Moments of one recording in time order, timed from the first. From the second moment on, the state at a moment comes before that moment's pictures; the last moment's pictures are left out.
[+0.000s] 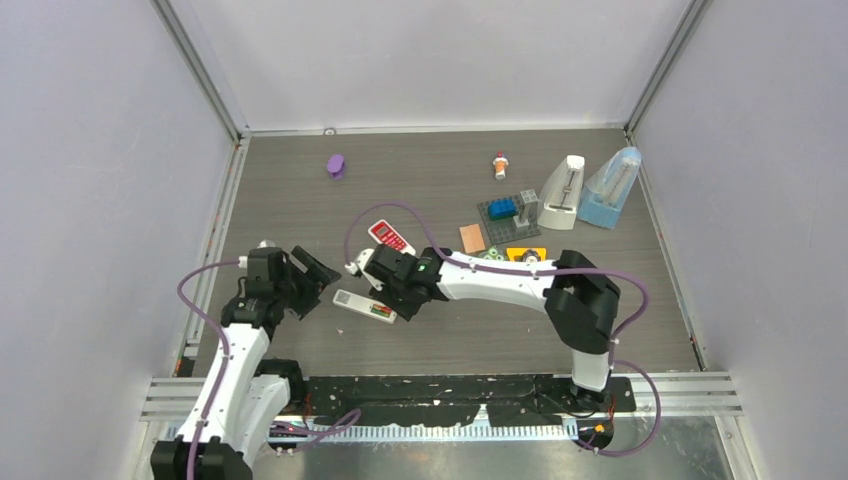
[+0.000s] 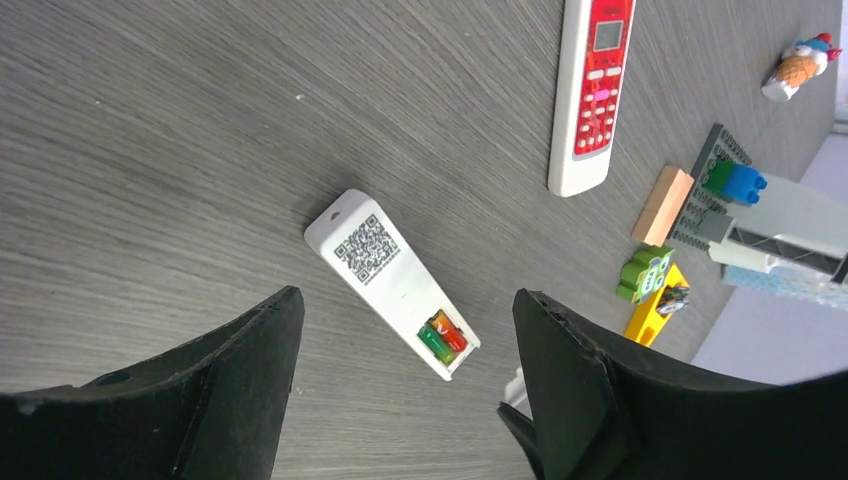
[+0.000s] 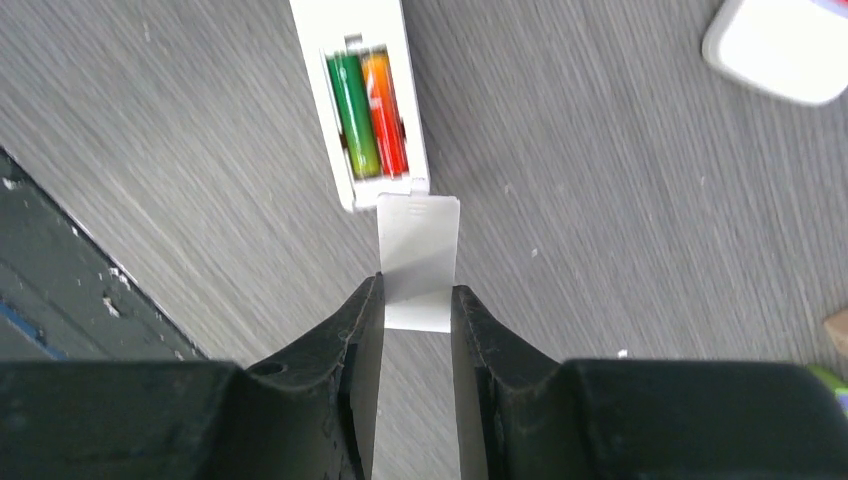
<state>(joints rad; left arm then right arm) -0.06 0.72 0.50 -0.59 0.14 -0.91 1.14 1.84 1.37 -0.63 0.07 0.05</state>
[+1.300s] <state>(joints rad) 0.15 0.92 0.42 -0.37 0.36 -0.90 1.17 2.06 1.59 -0.70 0.04 -0.03</state>
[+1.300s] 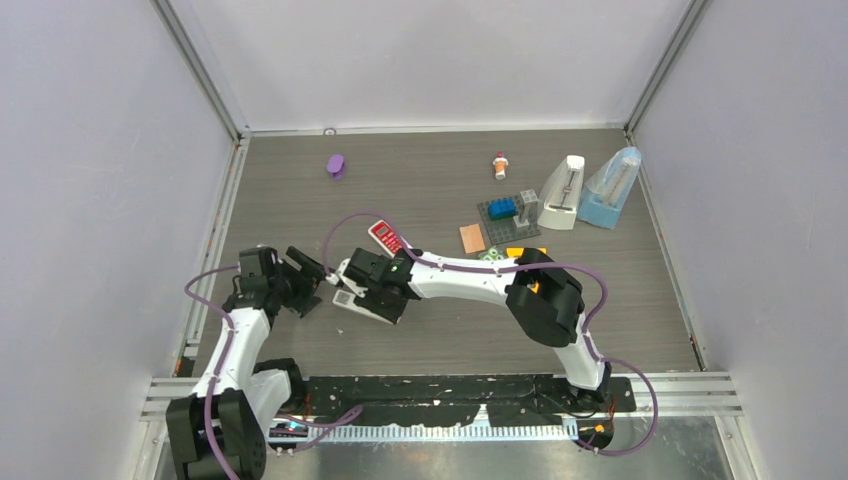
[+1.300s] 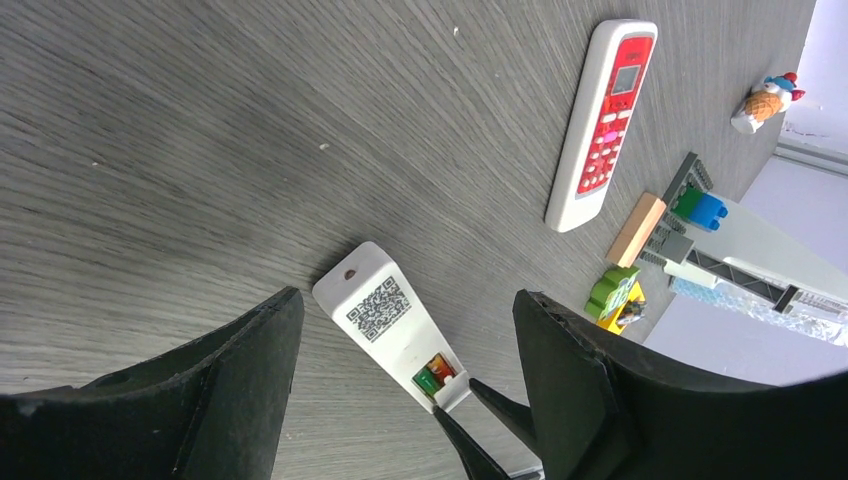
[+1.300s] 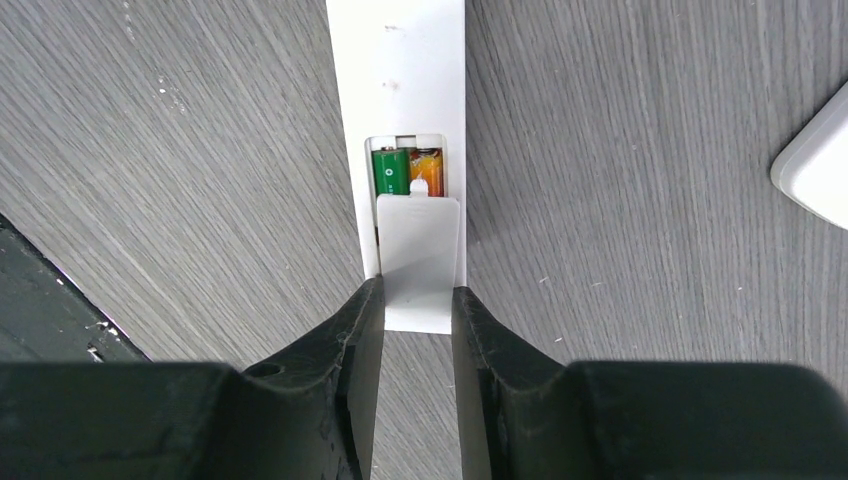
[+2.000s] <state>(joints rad) 0.15 0.97 0.42 -0.35 0.37 -0.89 1.17 2.08 1.61 -0.70 0.02 -0.11</state>
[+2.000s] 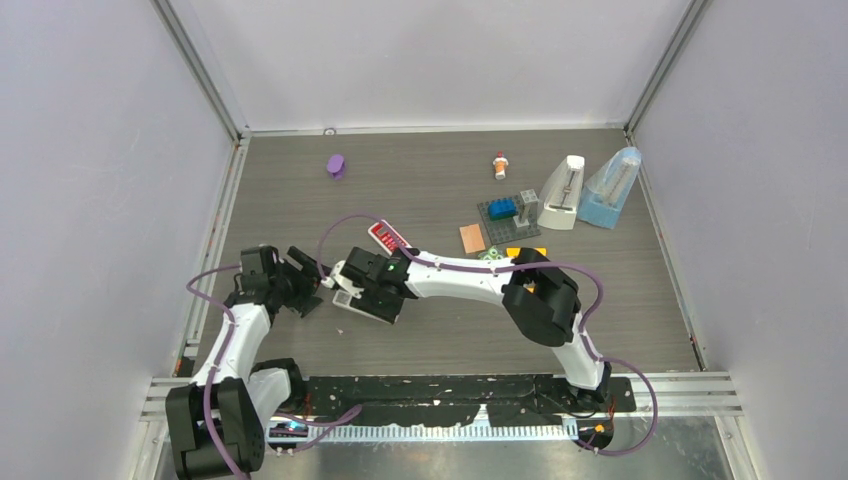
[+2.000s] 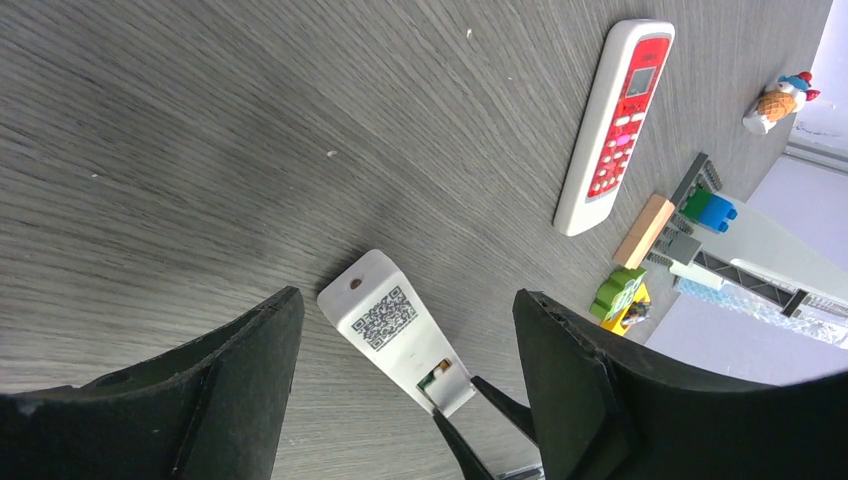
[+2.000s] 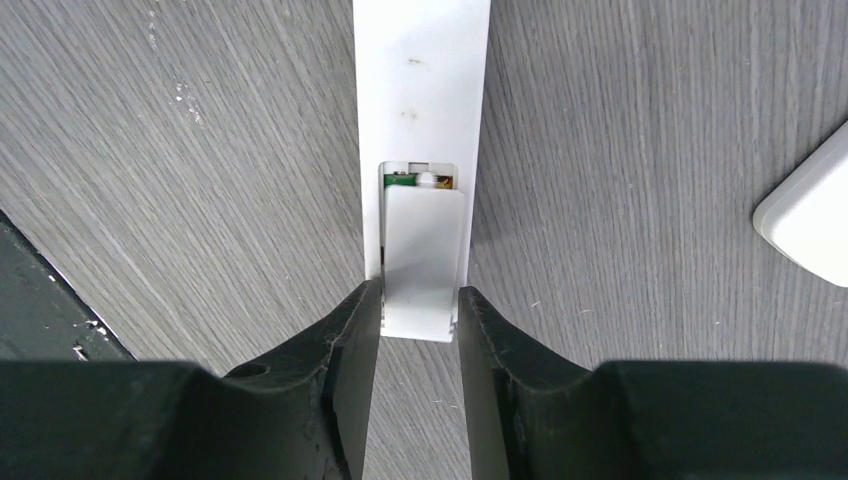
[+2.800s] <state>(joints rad) 0.15 0.98 0.37 -0.32 0.39 -0.83 1.10 1.91 1.48 -0.63 0.04 0.25</state>
